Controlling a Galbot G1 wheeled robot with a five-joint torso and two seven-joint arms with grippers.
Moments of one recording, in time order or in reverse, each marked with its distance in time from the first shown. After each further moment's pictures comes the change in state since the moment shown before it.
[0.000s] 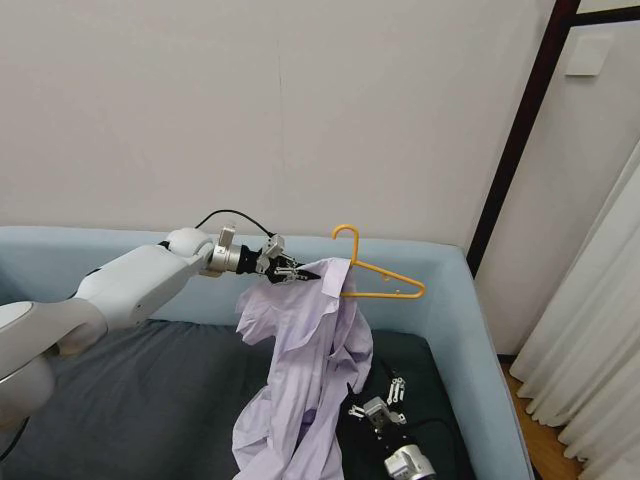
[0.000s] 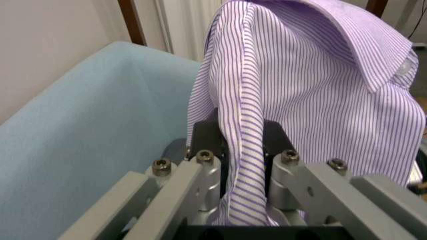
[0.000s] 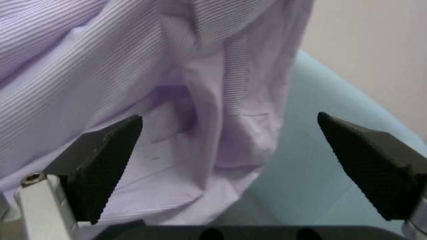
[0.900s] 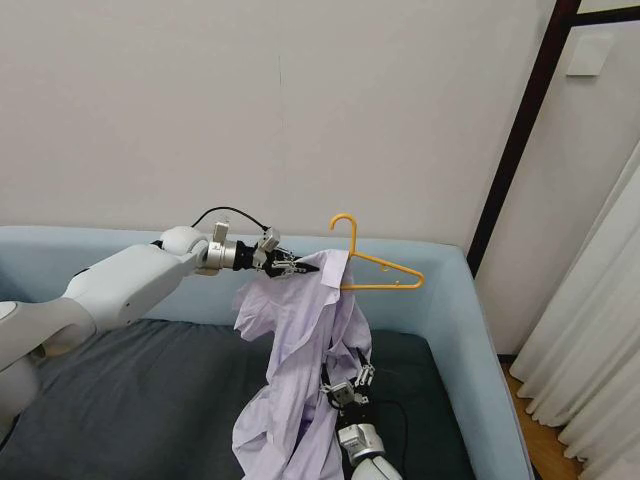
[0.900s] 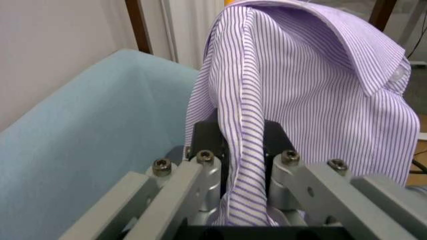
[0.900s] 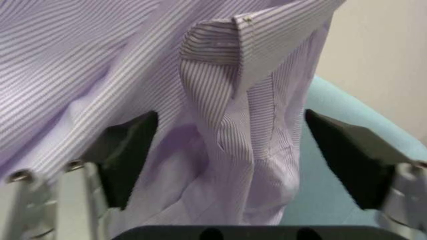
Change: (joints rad) left arm -0.005 0.027 0.008 -0.031 -0.054 0.020 -0.020; right arm 0.093 0.190 -0.001 -0.134 -0.046 -0.010 0.083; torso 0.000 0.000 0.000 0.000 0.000
